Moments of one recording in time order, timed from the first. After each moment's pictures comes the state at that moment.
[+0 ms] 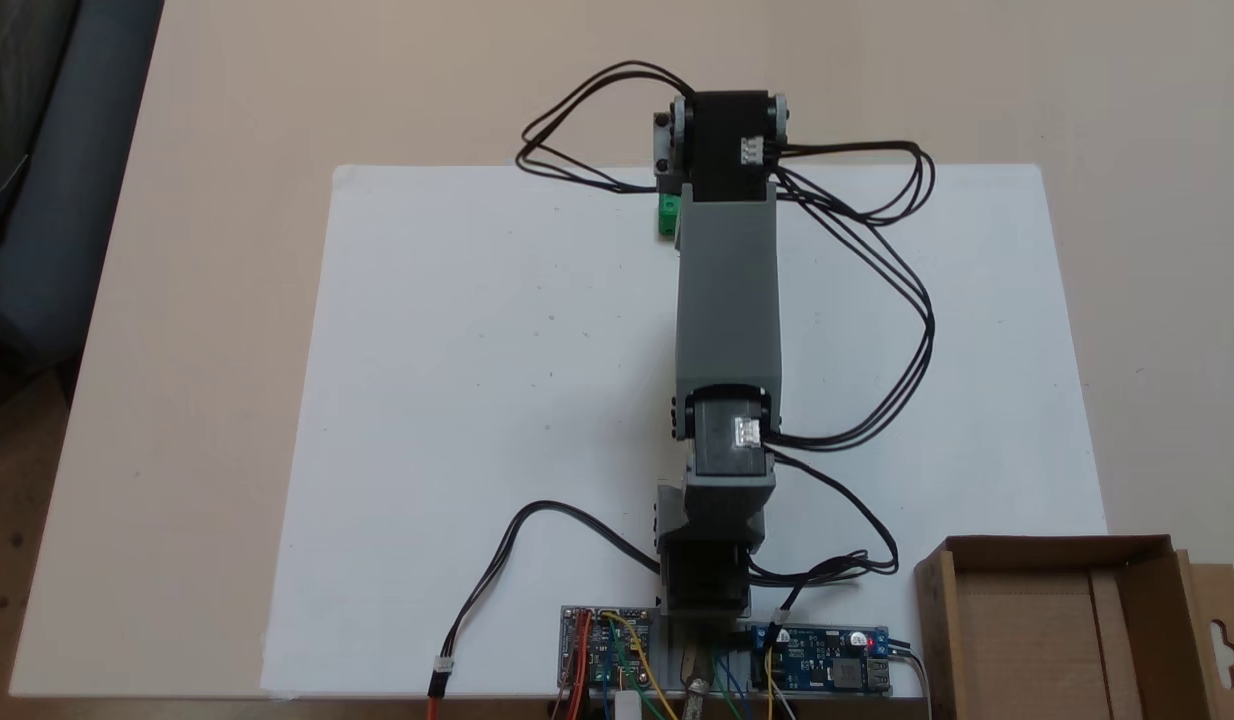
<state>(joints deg) -1.2 86.2 53.3 82.4 4.0</state>
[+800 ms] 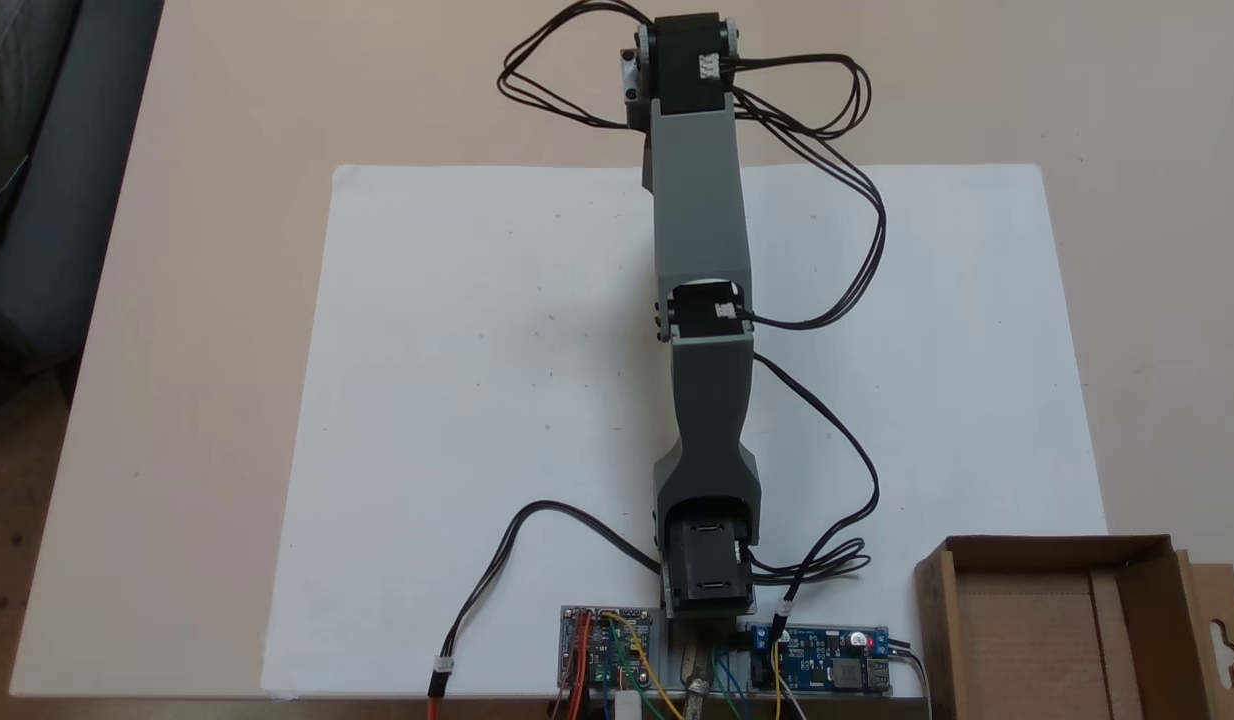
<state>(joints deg) -4.9 60.4 30.7 82.8 12.1</state>
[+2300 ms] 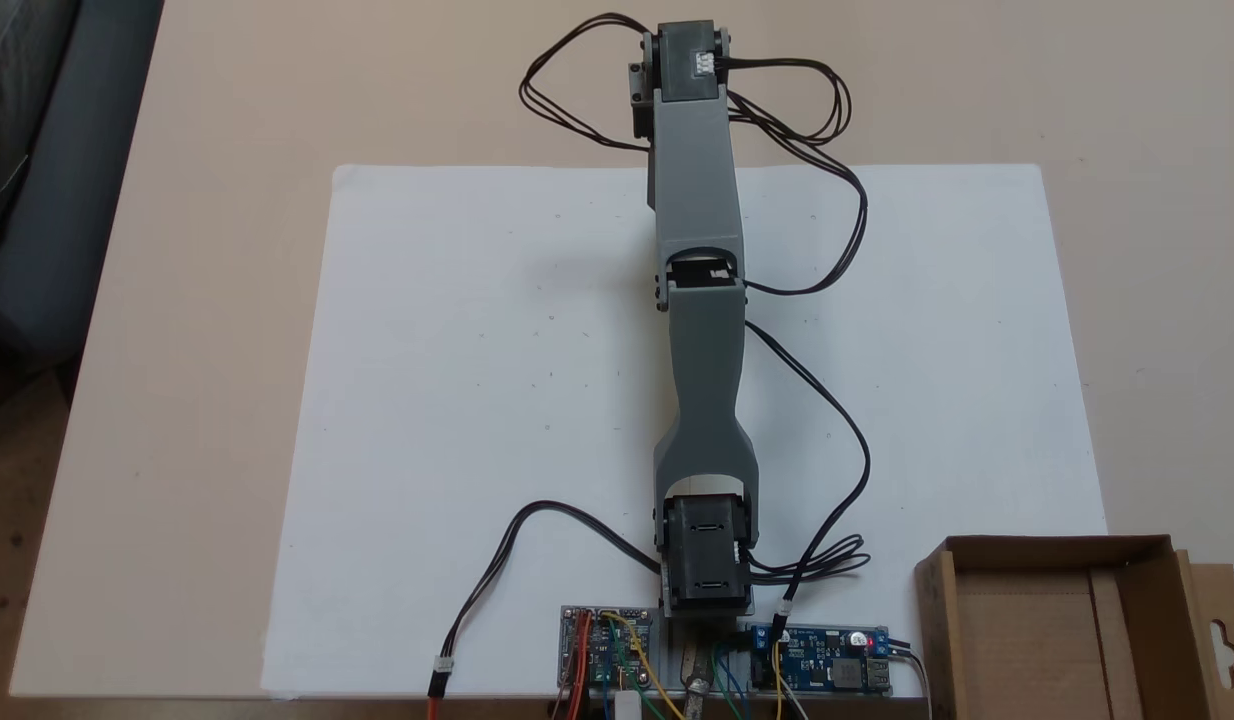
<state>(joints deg) -3.4 46.1 28.5 82.8 12.4</state>
